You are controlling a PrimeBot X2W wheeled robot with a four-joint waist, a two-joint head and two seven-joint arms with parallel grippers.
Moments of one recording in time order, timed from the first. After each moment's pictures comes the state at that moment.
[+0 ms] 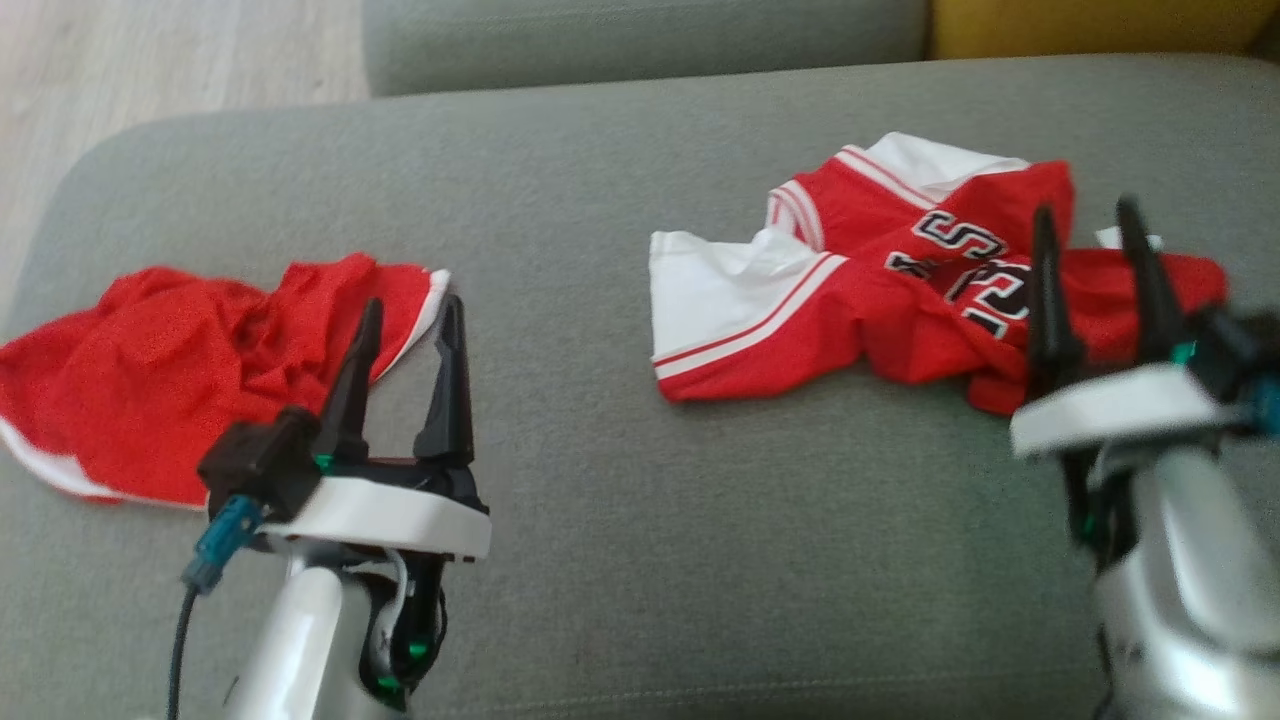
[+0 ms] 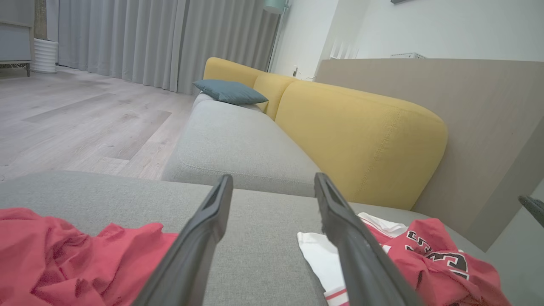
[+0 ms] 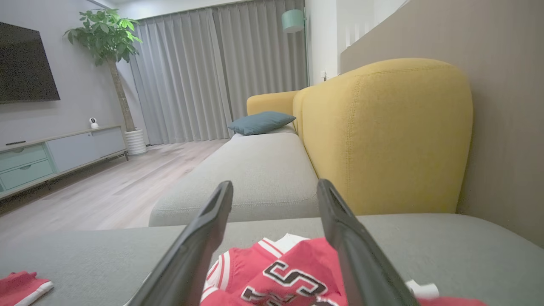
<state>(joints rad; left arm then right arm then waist) -0.15 0.05 -0.26 0.09 -0.35 0.04 -0.25 -0.39 -0.14 0.03 0.43 0.21 0.13 -0.25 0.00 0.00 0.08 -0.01</state>
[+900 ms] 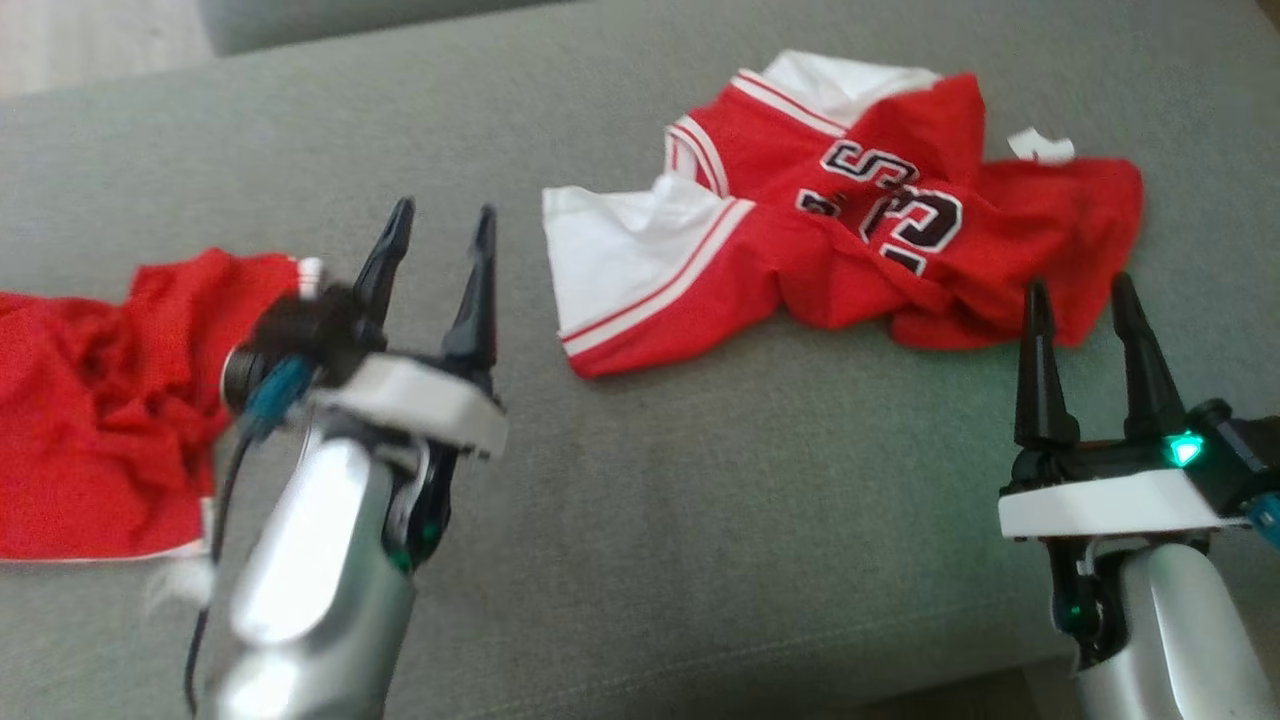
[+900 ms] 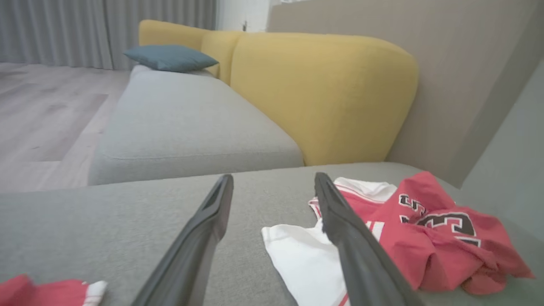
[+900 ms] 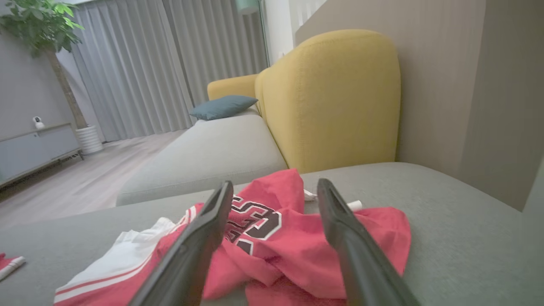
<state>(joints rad) -0.40 0.04 -0.29 0.34 -0.28 -0.01 -0.26 -0.14 -0.05 -0.01 0.14 0.19 0.13 -0.25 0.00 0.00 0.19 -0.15</state>
